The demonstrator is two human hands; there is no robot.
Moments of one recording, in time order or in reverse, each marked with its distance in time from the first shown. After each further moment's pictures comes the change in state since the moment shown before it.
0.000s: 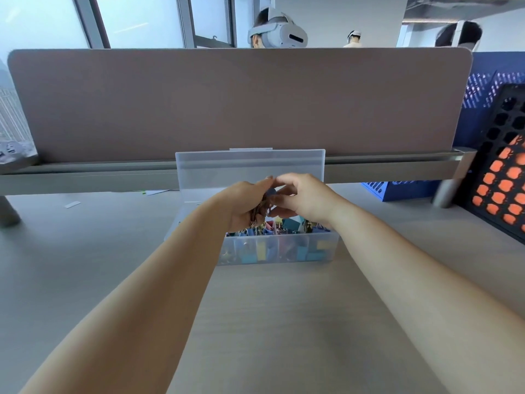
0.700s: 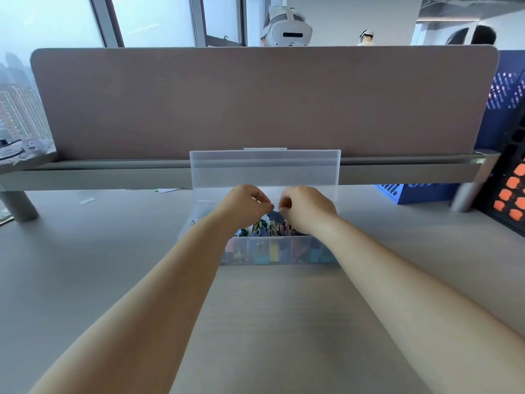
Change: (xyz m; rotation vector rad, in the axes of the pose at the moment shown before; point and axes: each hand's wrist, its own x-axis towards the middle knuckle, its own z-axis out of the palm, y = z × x) left_hand 0.000 -0.019 -0.023 0.599 0.256 0.247; right_hand 0.022 0.016 0.032 -0.786 0.186 0.032
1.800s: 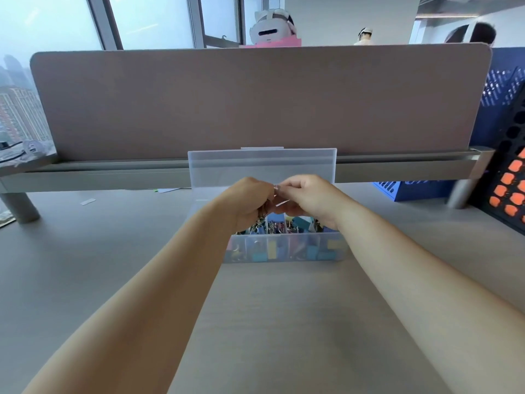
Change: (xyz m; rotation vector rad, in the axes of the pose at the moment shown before) left_hand -0.005 0.024 0.001 -0.590 -0.161 -0.154; right_hand -0.010 0.004 -0.029 0.872 -0.201 0.039
